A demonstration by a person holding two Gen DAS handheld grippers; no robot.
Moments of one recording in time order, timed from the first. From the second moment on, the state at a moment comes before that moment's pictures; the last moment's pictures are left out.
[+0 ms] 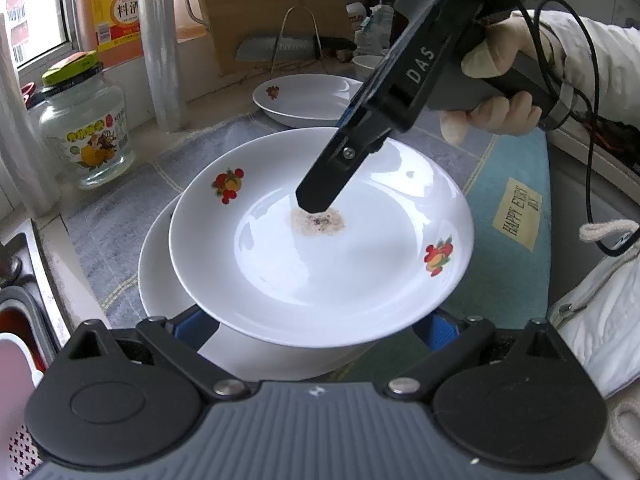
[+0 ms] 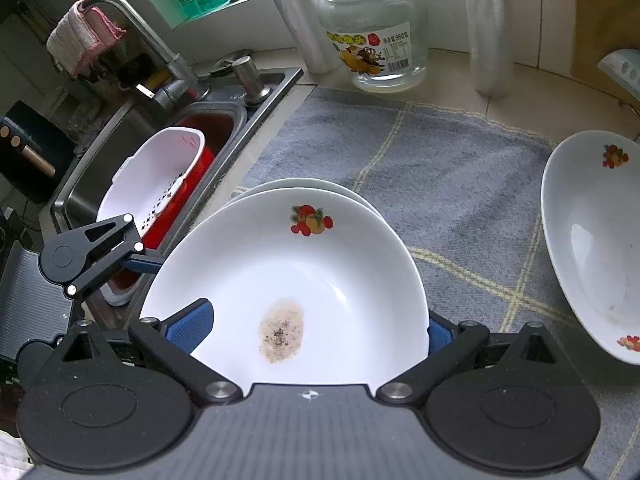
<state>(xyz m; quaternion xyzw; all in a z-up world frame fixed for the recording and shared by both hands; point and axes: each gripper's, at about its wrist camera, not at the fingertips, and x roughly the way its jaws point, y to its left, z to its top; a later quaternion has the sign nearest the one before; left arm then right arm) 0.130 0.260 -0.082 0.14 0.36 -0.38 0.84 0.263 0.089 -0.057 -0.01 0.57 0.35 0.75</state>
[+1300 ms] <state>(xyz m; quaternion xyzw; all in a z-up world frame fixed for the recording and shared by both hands) 0.147 0.263 -0.082 0.13 0.41 -0.36 0.83 0.273 0.117 -0.069 -0.06 0.60 0.32 0.73</state>
